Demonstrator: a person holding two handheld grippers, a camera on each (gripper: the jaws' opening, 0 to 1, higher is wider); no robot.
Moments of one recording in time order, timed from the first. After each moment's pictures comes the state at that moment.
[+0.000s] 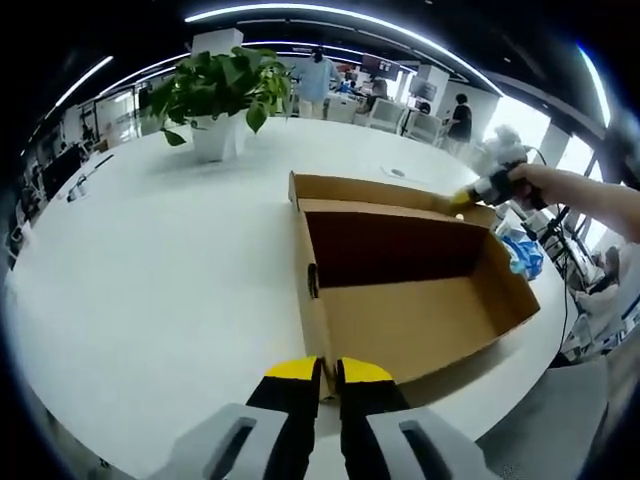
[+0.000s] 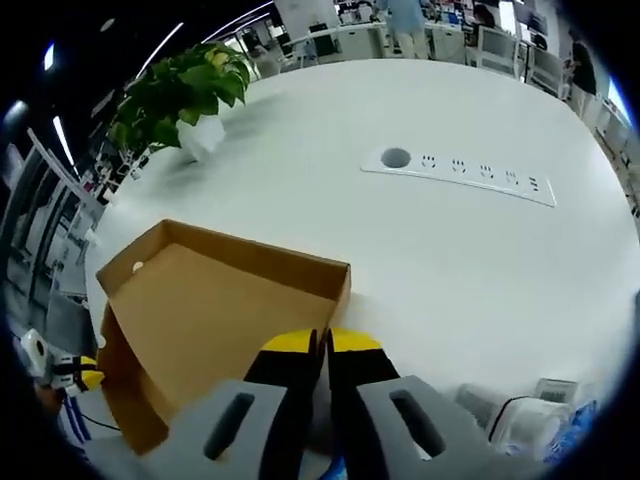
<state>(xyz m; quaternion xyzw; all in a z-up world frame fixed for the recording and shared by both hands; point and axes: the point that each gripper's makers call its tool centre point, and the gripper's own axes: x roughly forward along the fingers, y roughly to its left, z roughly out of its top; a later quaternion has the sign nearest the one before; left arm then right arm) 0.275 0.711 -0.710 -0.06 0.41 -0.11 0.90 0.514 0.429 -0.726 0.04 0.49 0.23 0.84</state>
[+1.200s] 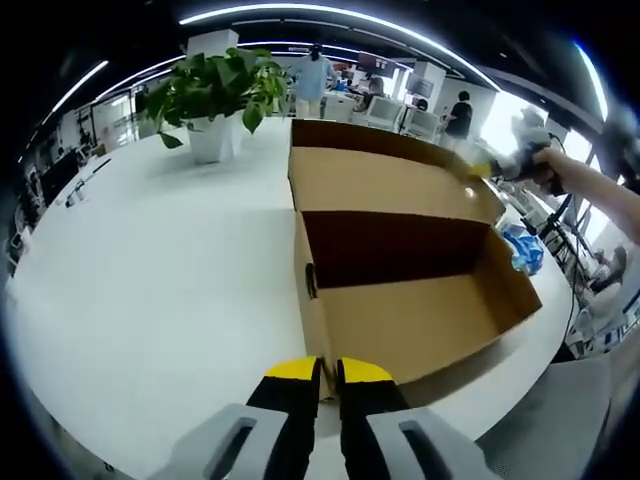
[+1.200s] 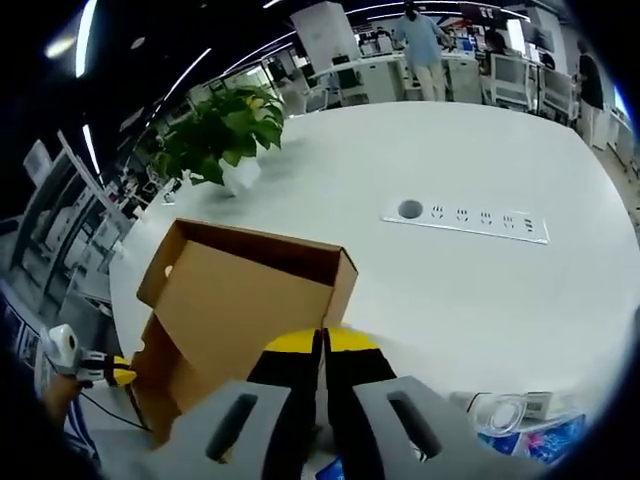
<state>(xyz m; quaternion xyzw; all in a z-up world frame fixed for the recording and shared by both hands) 0.275 0.708 -0.709 -0.05 0.41 -0.11 0.90 0.506 0.430 -0.657 0.06 0.42 0.29 0.86</state>
